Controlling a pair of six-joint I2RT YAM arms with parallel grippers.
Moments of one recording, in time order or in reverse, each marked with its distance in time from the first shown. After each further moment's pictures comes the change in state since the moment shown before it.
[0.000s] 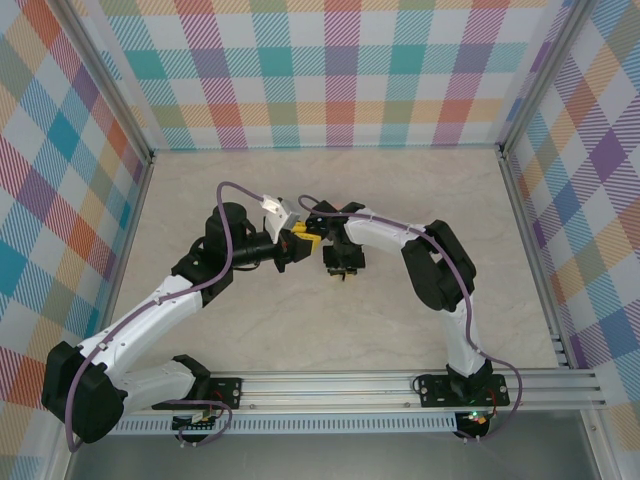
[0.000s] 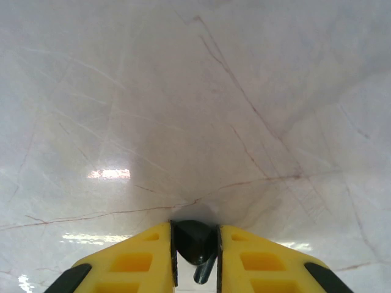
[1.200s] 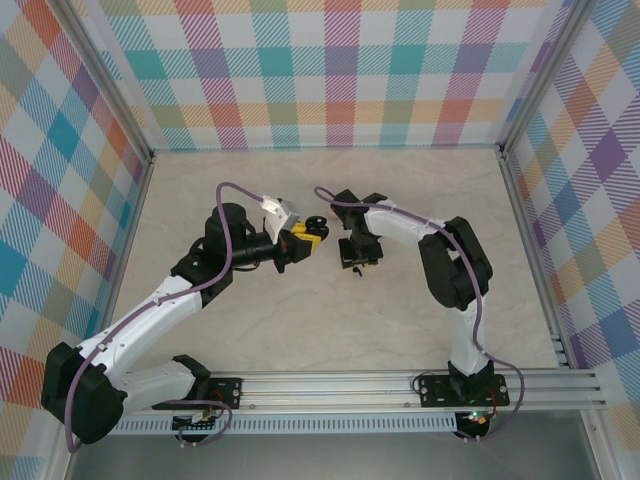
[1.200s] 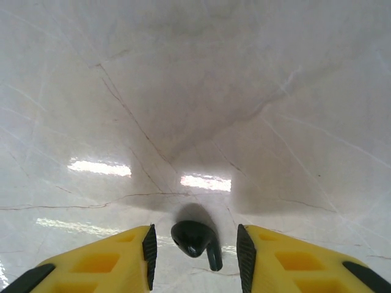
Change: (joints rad) left arm 0.000 -0.003 -0.002 0.000 0.005 0.000; right arm -0.104 -0.064 -0.052 -0.005 -0.038 -0.195
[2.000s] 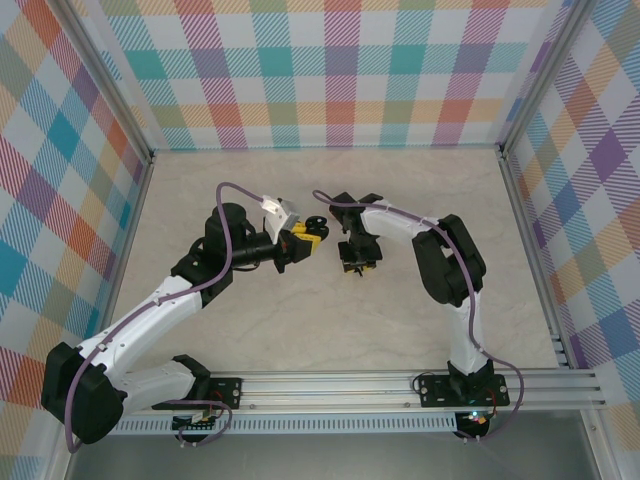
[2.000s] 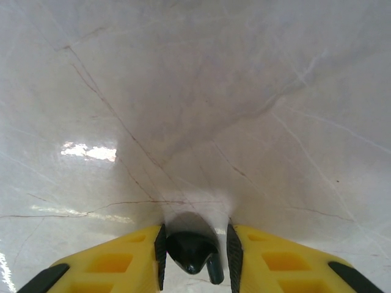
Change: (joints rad) left arm 0.000 0.000 0.000 0.000 0.000 0.000; right arm 0.000 0.050 0.026 -0.039 -0.009 -0.008
